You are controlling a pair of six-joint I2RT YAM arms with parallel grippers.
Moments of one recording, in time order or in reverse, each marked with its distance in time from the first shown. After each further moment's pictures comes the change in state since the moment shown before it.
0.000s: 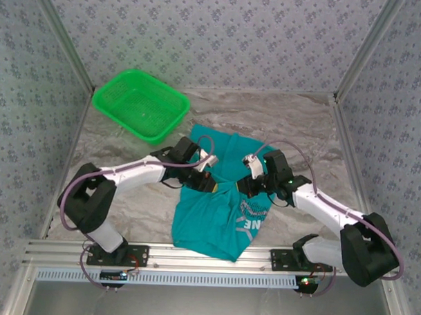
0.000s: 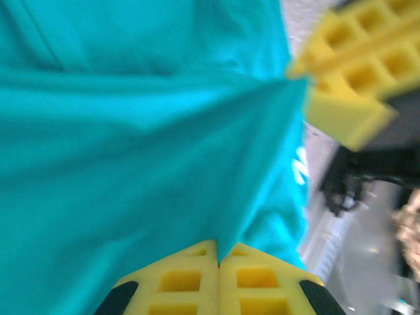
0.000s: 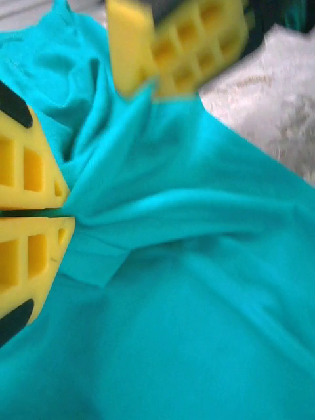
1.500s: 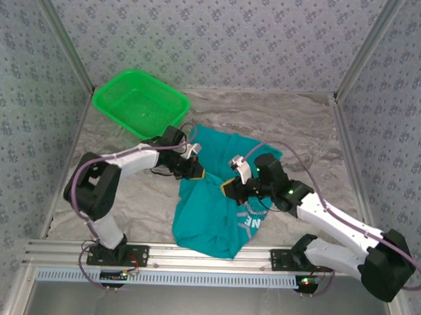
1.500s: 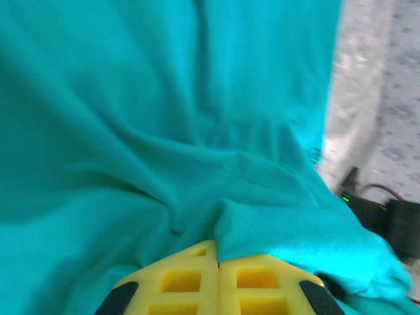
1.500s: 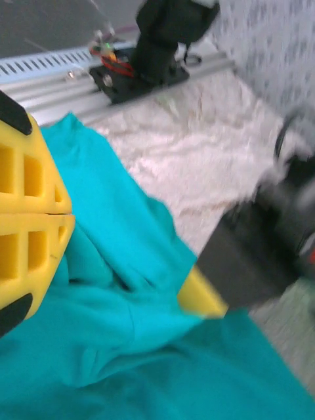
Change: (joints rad) left arm 0.188 0.155 0.106 -0.104 -0.025 -0.073; right arm 0.224 -0.184 0.052 0.007 -0.064 0.074
